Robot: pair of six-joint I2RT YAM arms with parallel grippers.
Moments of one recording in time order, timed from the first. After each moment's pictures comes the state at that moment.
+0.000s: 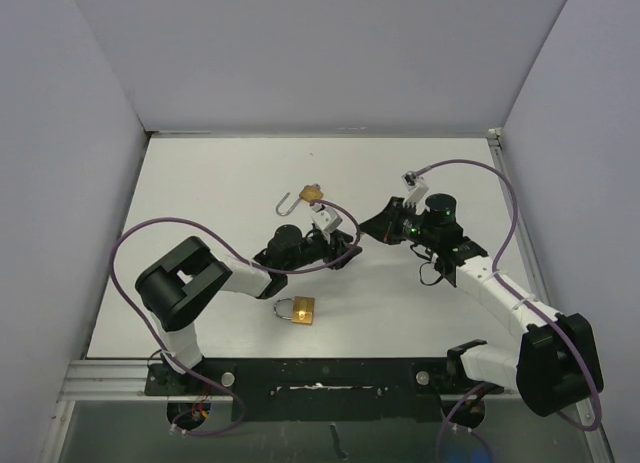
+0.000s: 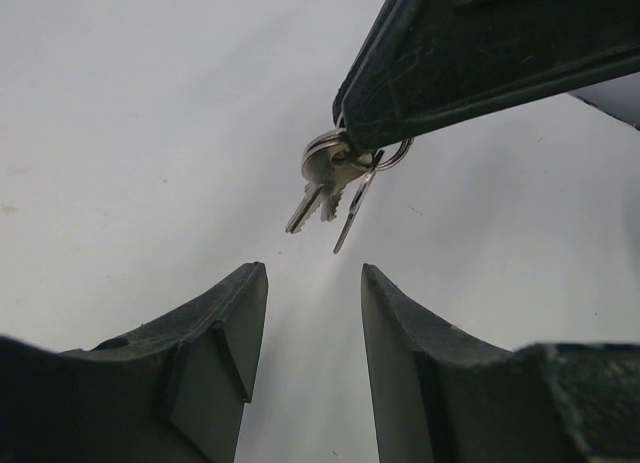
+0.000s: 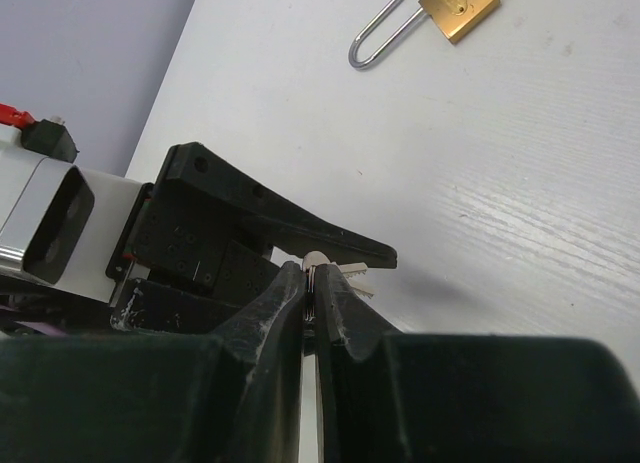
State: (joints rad) left arm -0.81 1.80 0.70 1.01 0.29 -0.23; right arm 0.33 1.18 0.68 0.13 -0.50 0.56
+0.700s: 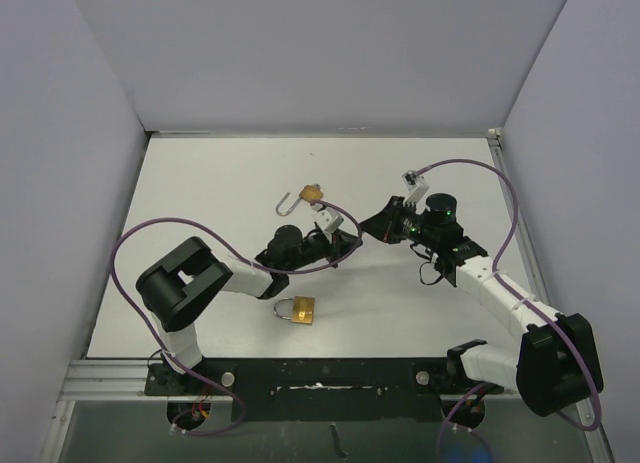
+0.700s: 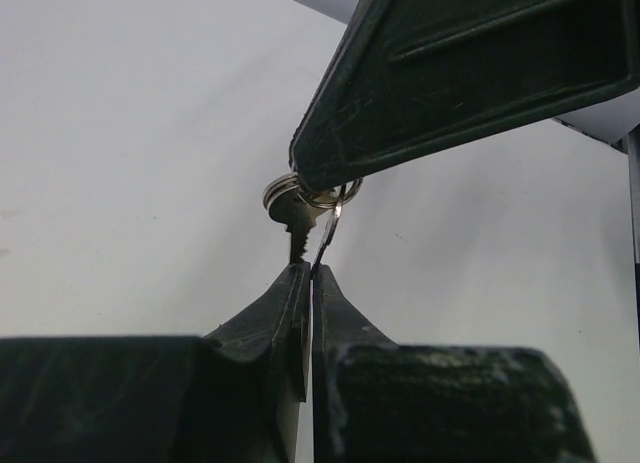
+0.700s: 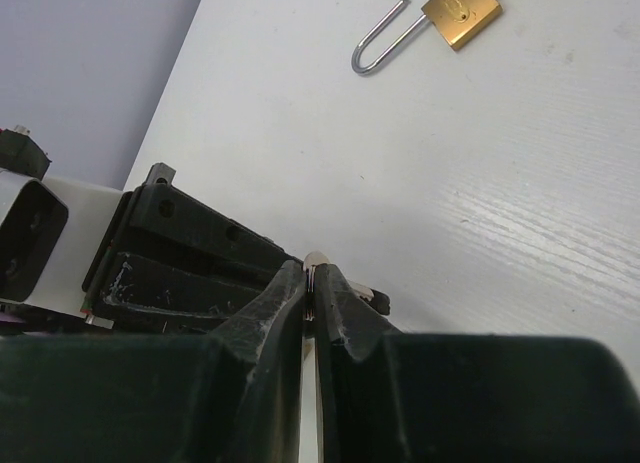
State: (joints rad) left arm -0.82 1.80 0.71 1.07 0.29 -0.23; right arm 0.33 1.18 0.68 0.14 -0.51 0.56
